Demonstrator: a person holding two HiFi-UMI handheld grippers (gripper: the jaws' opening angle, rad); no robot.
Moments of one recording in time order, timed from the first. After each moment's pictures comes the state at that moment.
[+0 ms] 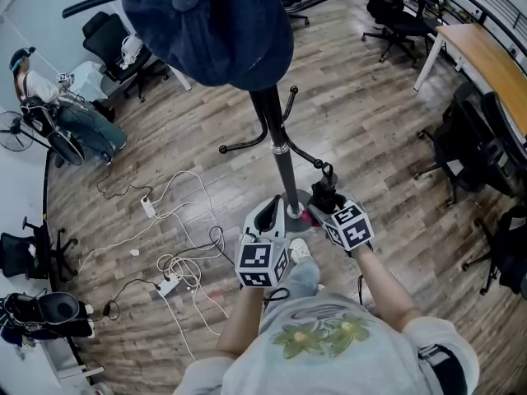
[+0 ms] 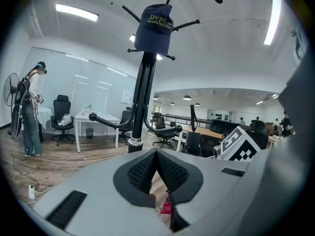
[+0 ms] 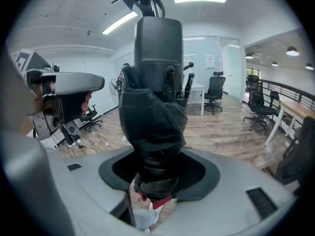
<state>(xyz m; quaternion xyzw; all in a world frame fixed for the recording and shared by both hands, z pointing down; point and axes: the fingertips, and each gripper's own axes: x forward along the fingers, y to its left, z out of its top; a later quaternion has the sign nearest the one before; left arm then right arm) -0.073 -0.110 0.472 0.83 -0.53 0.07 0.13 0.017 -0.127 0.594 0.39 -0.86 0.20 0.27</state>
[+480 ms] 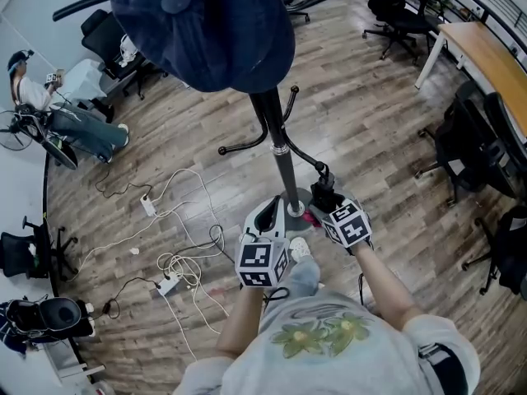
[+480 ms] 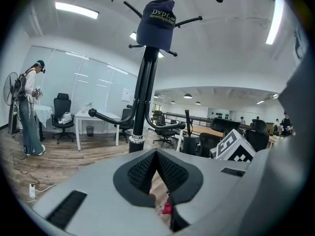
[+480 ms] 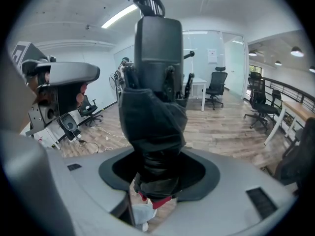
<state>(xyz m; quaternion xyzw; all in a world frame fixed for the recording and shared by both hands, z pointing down) -0.075 -0.120 0.484 0.83 -0.53 0.08 0.14 0.018 -0.137 0.621 0.38 -0.85 0.21 0.30</state>
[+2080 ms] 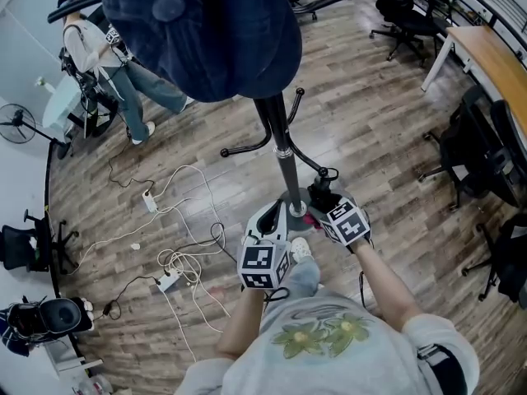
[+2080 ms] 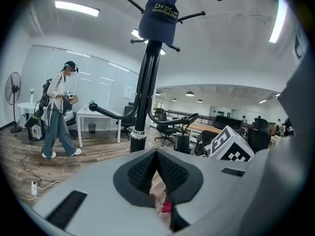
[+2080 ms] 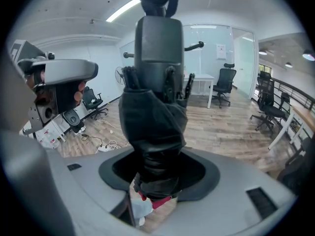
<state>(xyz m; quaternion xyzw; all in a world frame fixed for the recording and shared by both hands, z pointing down) -0.076 -0.129 0.497 0.82 -0.54 0.10 0.16 0.007 -0.151 0.634 0.34 -0.86 0.21 0.34</state>
